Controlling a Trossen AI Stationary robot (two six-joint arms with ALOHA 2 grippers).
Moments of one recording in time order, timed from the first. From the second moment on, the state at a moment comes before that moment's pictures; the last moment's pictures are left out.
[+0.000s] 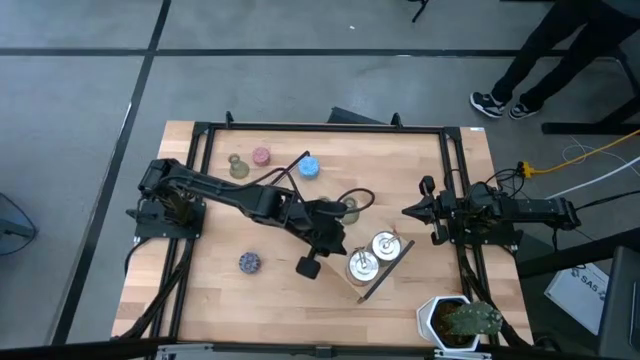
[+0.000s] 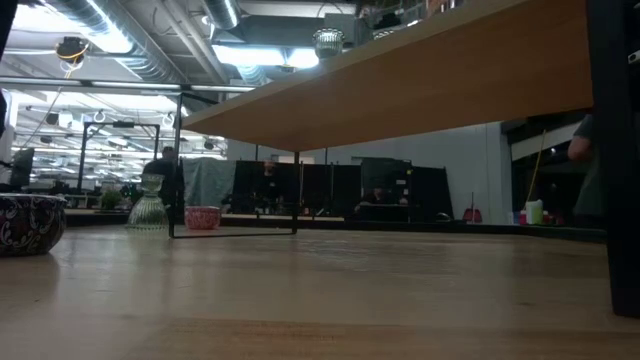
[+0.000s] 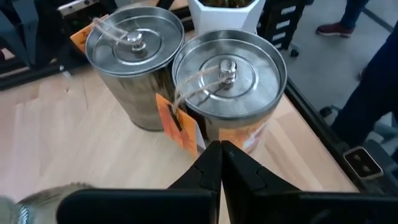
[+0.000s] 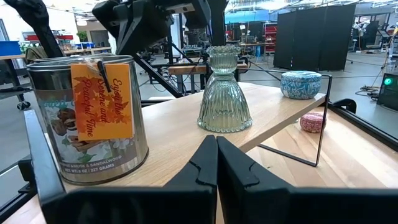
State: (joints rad) left arm -0.21 1.76 1.62 -0.52 0.10 0.13; right arm 0.05 0.00 0.01 0.02 -0.08 0.07
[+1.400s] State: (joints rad) left arm -0.22 1.35 1.23 -0.75 0.24 0.08; right arm 0.05 0.00 0.01 0.02 -0.08 0.07
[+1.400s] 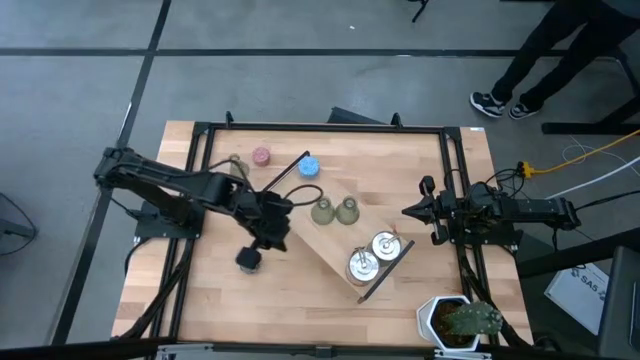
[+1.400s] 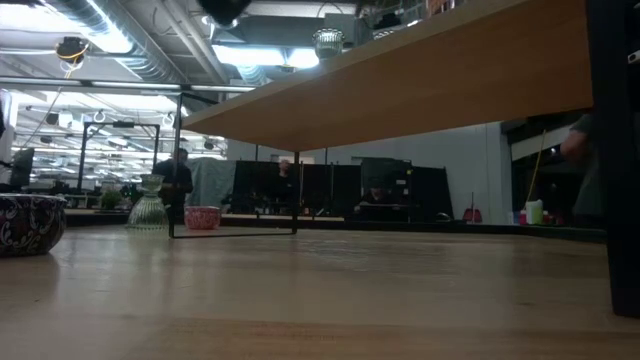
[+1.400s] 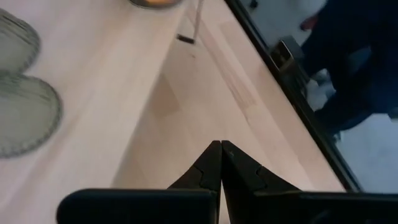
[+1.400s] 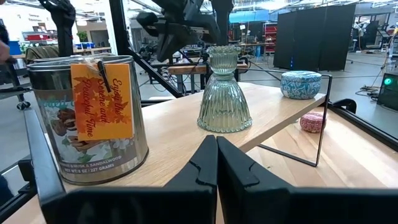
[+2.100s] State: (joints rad) left arm -0.27 1.15 0.94 -0.76 0.26 0.17; right arm 0.05 0.00 0.01 0.02 -0.08 0.07
